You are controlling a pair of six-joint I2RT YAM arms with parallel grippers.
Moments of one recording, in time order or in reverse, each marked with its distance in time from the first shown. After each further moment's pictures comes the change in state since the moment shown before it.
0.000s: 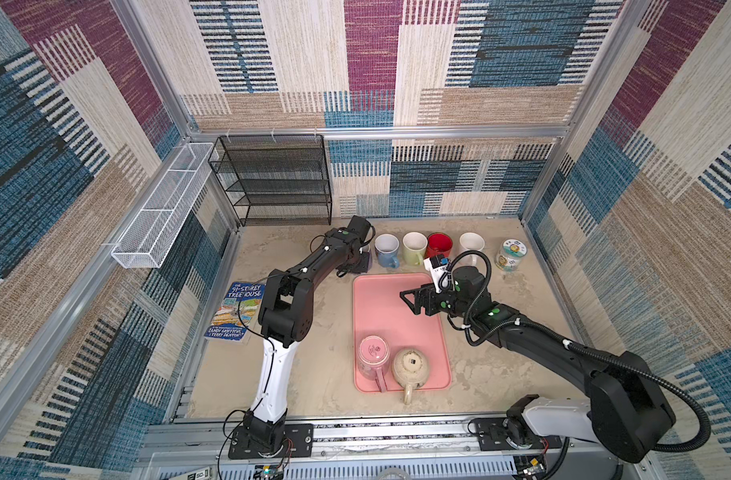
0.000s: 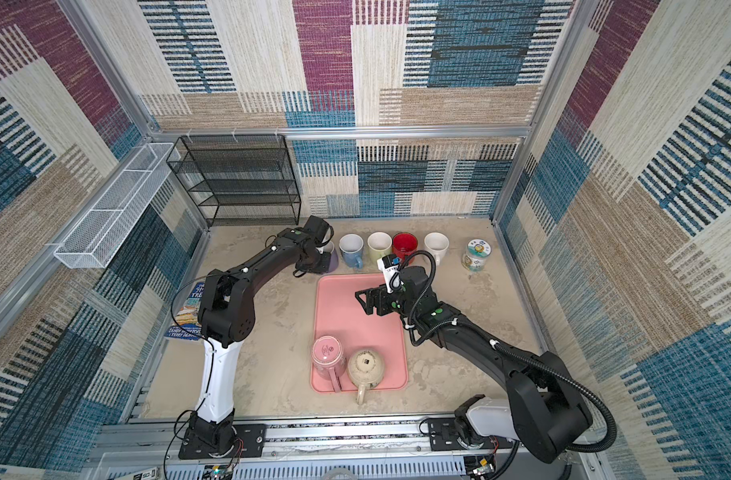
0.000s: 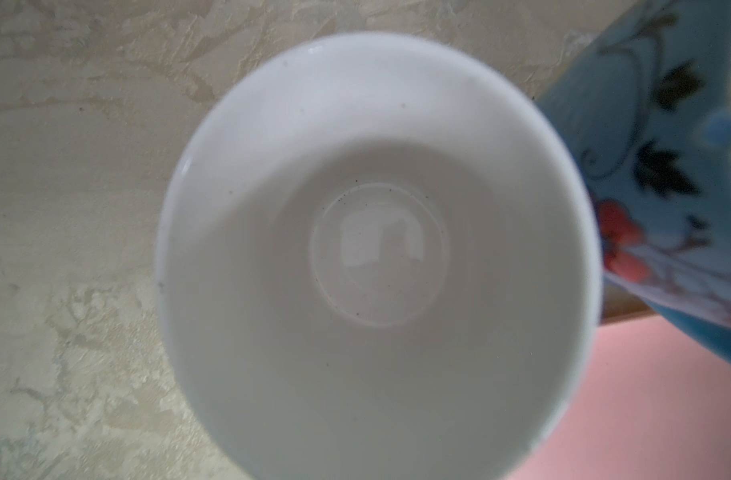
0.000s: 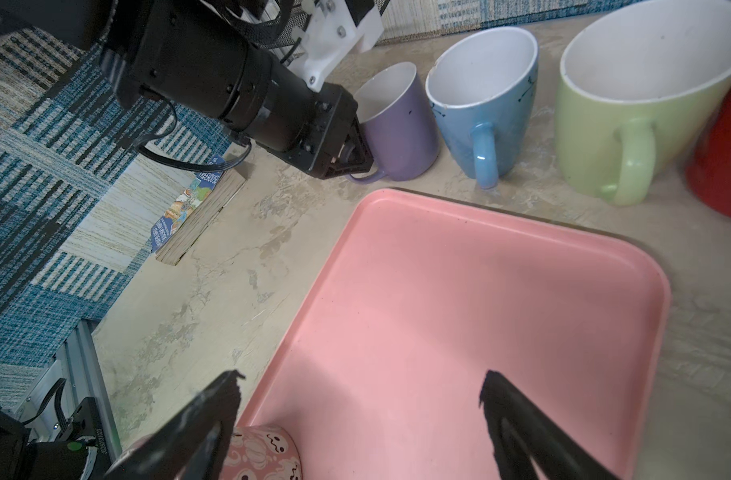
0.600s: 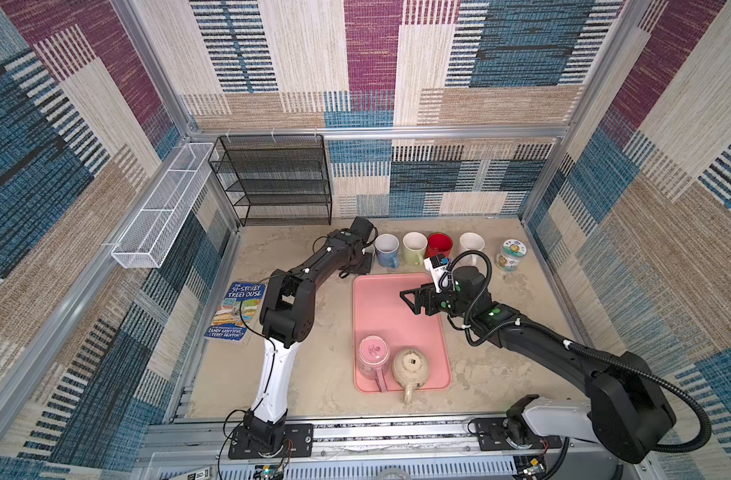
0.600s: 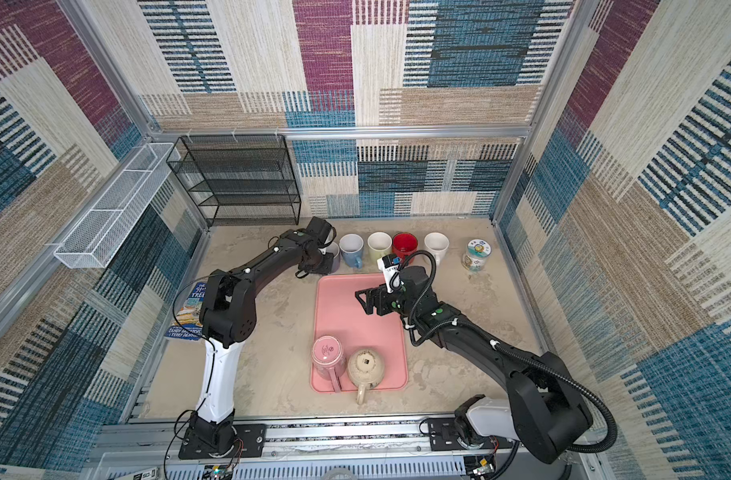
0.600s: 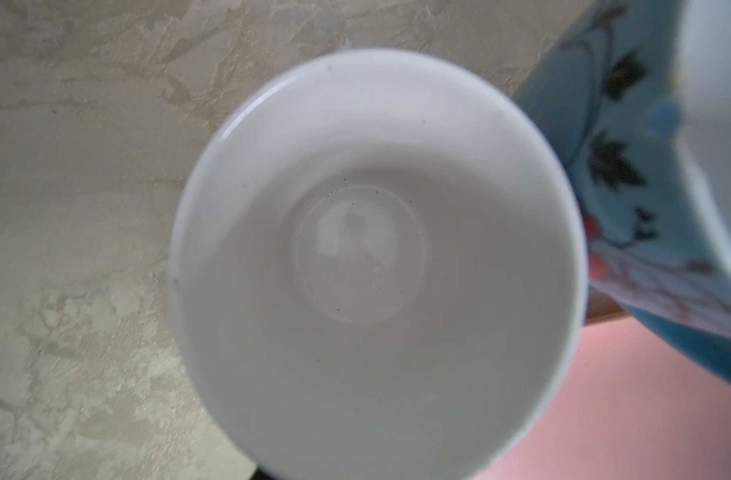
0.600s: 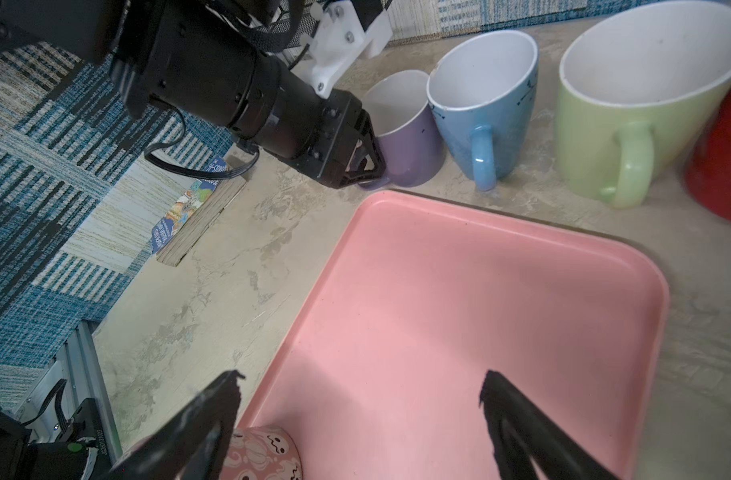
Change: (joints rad) left arm -0.013 -0.005 -0.008 0.015 0.003 -0.015; right arm 0.000 -0.003 0.000 0.000 0.001 0.000
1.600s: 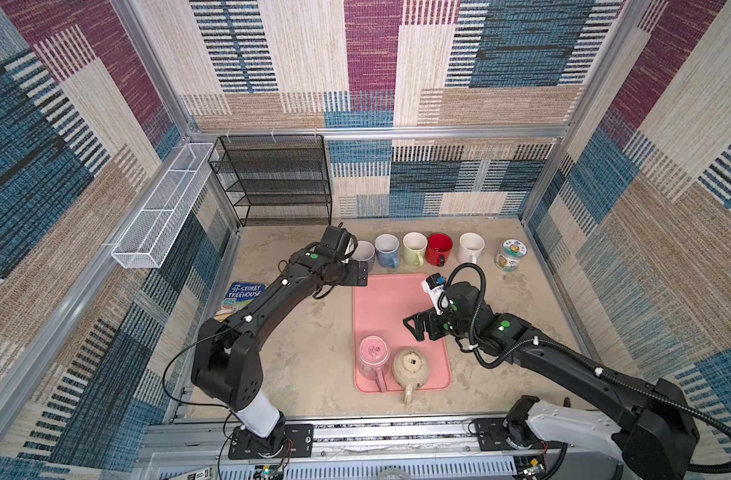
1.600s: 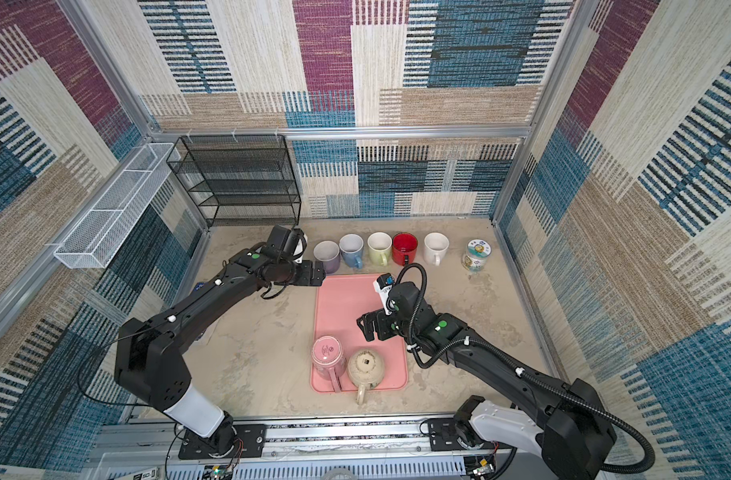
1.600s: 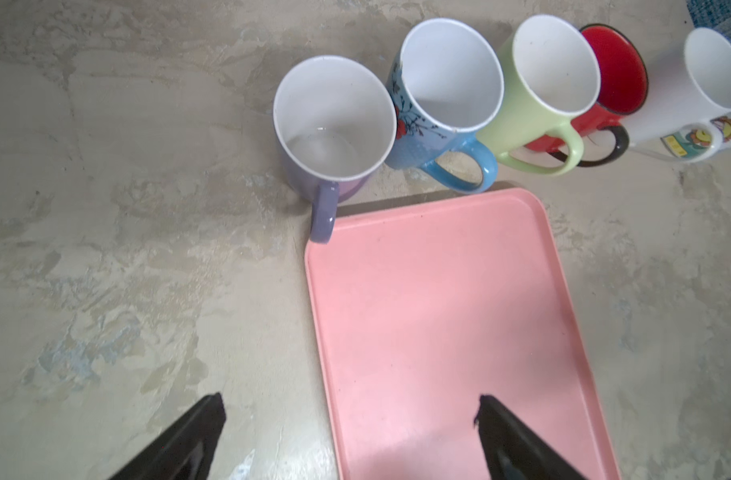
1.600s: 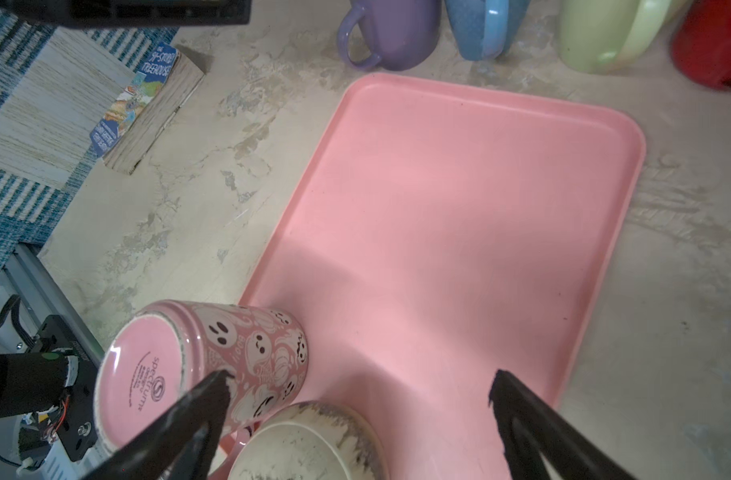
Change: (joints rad) left arm -0.009 -0.631 -0.546 0.137 0.130 -0.070; right arm 0.192 -0.181 0.029 -0.457 0.211 0.020
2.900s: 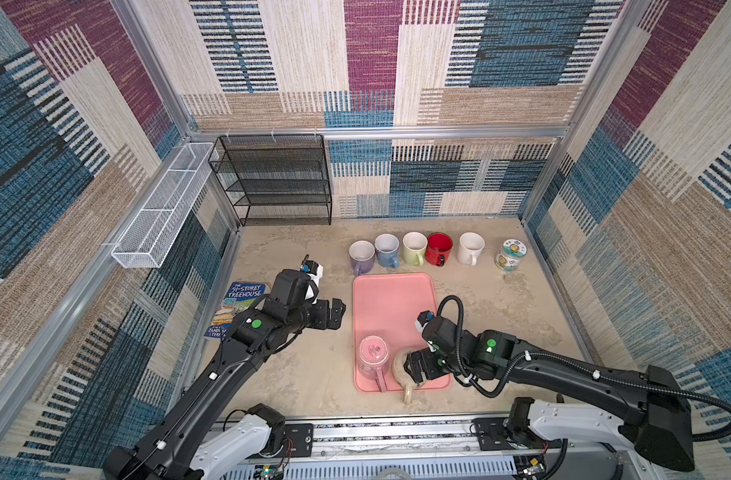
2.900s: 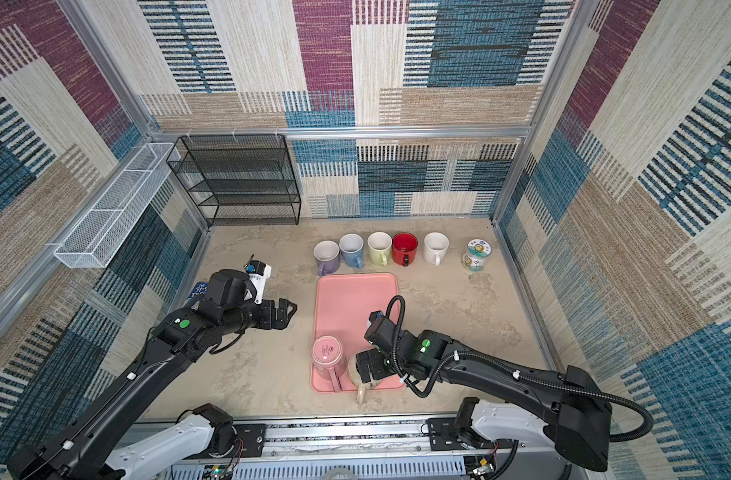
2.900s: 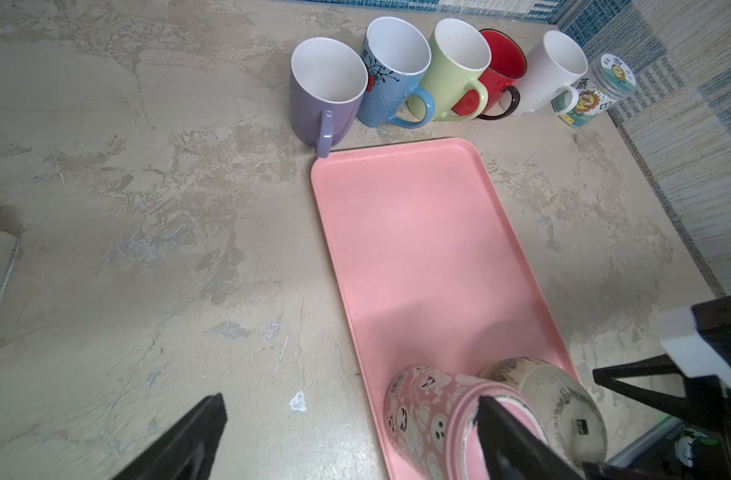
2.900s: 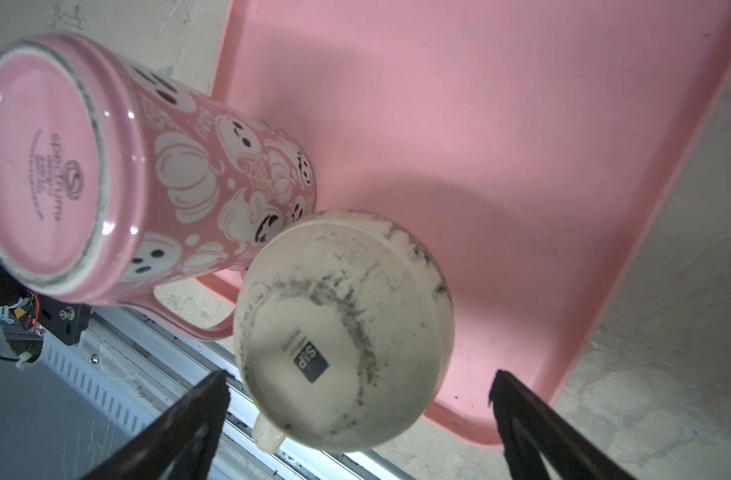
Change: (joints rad) left arm 0.003 -0.610 -0.381 -0.064 0.026 0.048; right arm 0.306 0.028 0.010 -0.317 0.103 0.312
